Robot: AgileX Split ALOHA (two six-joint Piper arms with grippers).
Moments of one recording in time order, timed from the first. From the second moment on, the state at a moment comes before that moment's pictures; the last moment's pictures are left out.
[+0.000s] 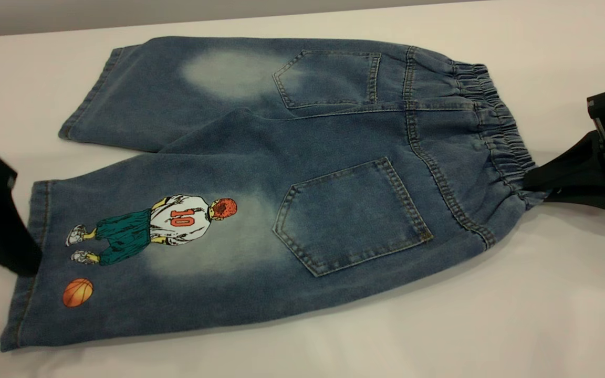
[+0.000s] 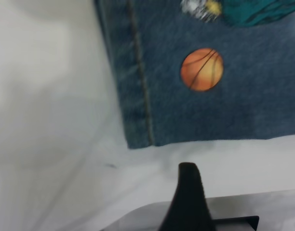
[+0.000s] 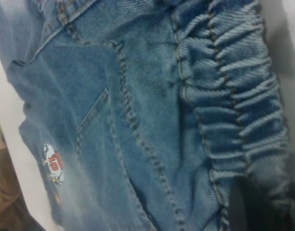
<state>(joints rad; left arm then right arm) -0.11 1.48 -0.46 -0.39 0.54 0.11 -0.28 2.31 -0.78 1.57 0.95 -1.45</state>
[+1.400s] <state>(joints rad) -0.11 1.89 -0.42 -0.36 0.21 0.07 -0.28 2.31 -0.78 1.56 0.97 -1.47</state>
